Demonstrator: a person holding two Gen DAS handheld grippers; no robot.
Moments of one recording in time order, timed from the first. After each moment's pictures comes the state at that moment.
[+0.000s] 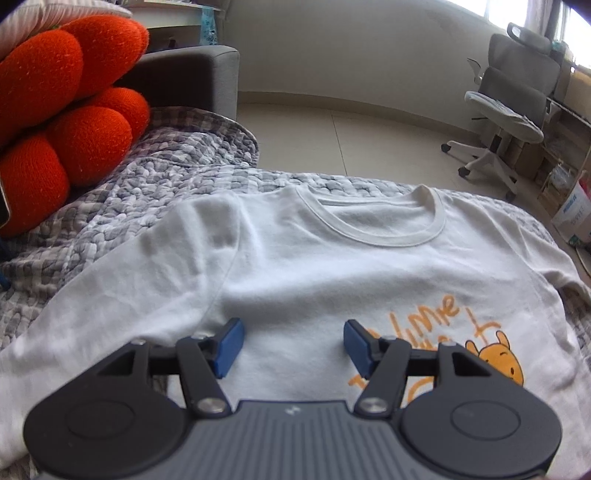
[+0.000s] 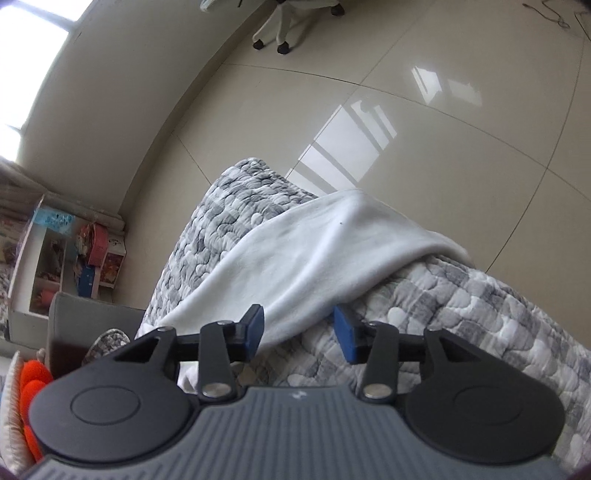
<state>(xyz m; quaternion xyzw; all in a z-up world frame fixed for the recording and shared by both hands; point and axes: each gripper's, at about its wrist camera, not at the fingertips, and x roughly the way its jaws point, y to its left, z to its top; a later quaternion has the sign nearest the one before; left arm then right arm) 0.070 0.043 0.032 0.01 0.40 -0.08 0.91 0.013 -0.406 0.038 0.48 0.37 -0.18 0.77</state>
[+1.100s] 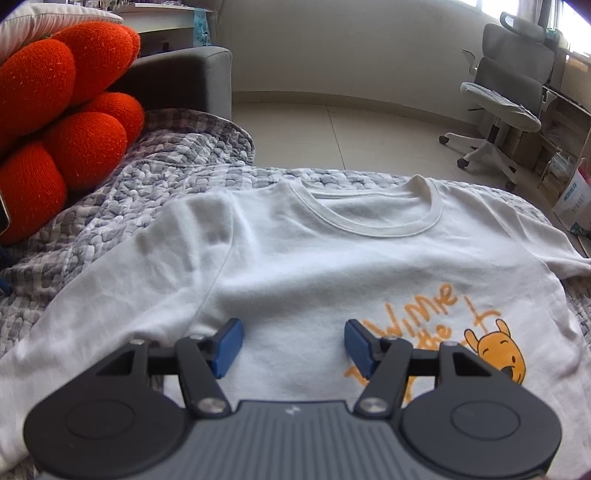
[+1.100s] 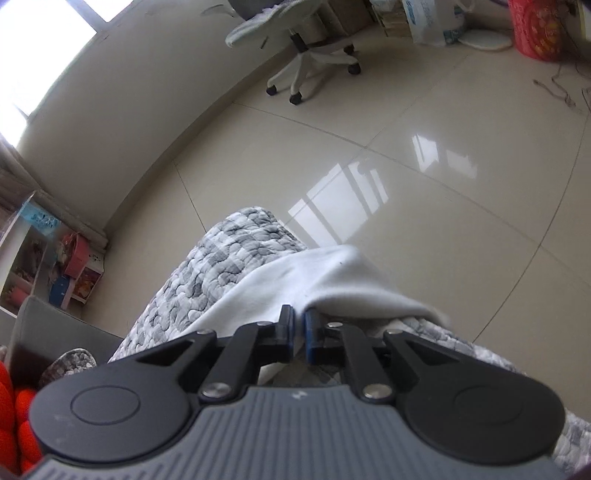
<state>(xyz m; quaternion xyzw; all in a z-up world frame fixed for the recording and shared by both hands) 0.067 0.041 0.032 0.01 0.40 -0.08 0.91 0.029 -0.394 0.037 0.38 0.32 -0.23 0.84</state>
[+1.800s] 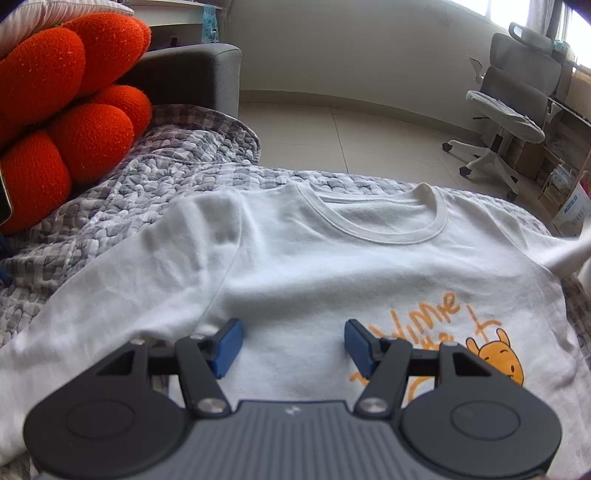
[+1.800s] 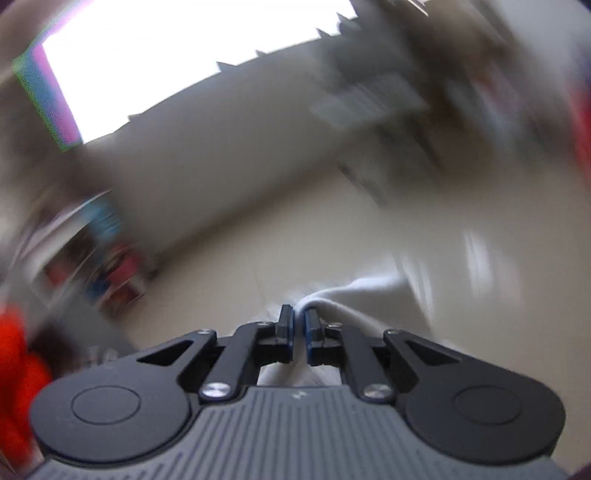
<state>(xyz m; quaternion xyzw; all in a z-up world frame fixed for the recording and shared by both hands) 0.070 0.047 0.033 -0.01 0.40 -0.08 0.91 0.029 -0.296 0.108 0.11 0.14 -0.10 0.98</state>
